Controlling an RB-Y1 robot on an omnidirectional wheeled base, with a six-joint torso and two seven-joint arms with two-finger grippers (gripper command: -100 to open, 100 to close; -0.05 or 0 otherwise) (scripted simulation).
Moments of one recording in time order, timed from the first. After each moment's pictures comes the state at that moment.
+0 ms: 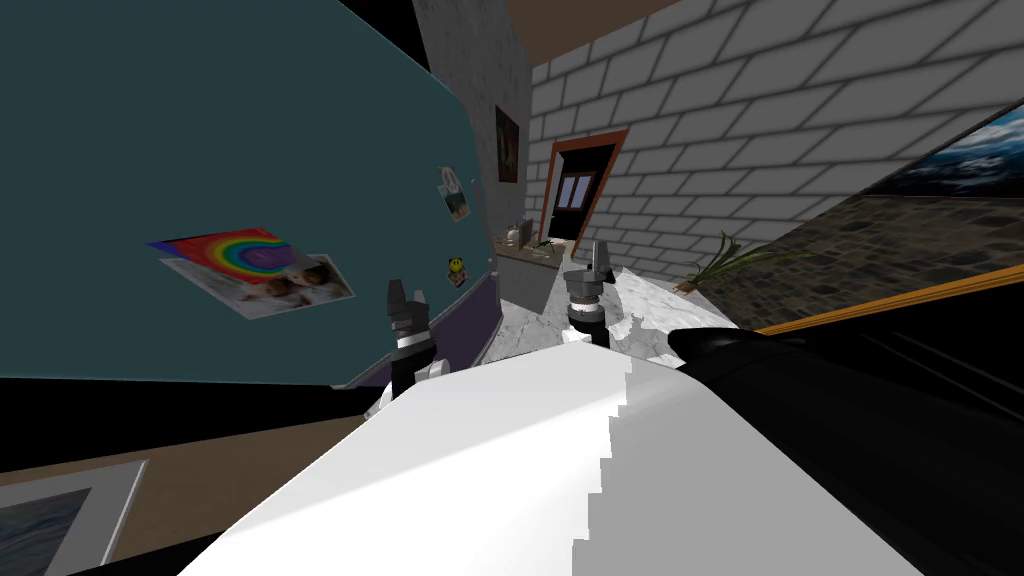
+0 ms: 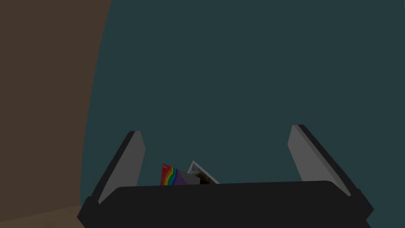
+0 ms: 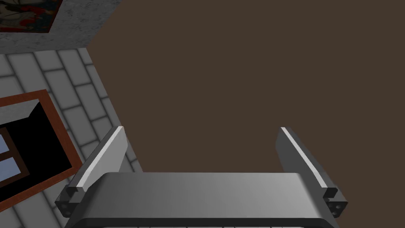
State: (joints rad) left arm 0.53 -0.05 -0.04 -2.25 -0.12 -0.42 -0.06; right arm 0.52 -0.04 0.05 -2.36 0.12 -0.65 -0.07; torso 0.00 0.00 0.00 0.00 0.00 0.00
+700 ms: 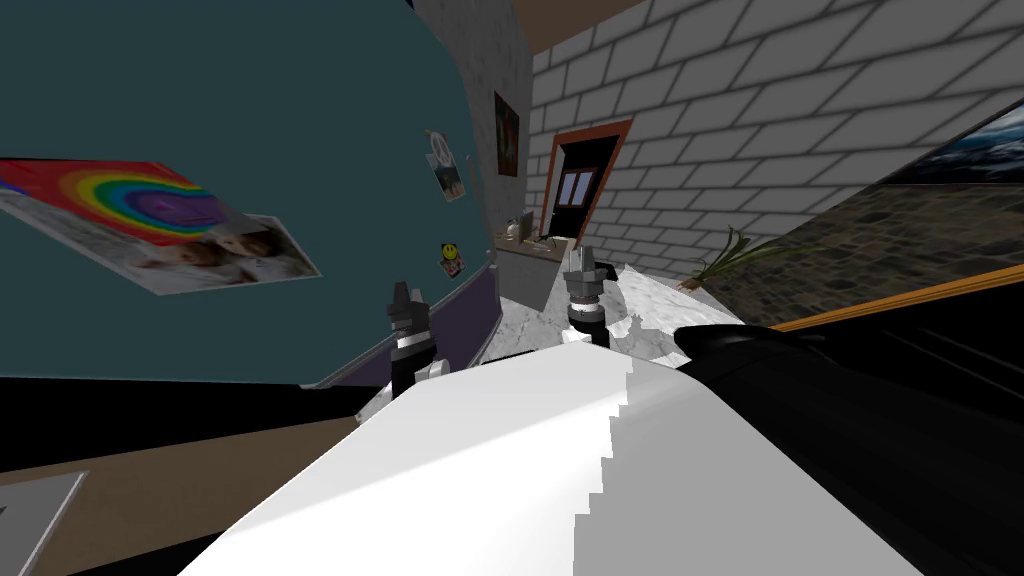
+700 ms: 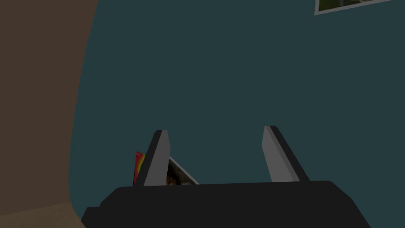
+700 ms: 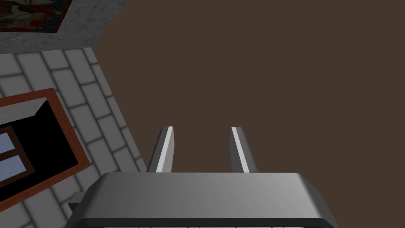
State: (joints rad) left arm 0.53 -0.05 -0.04 -2.25 -0.12 -0.42 -0.06; right arm 0.52 -0.04 0.05 -2.36 0.12 -0.65 -0.07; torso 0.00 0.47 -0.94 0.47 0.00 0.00
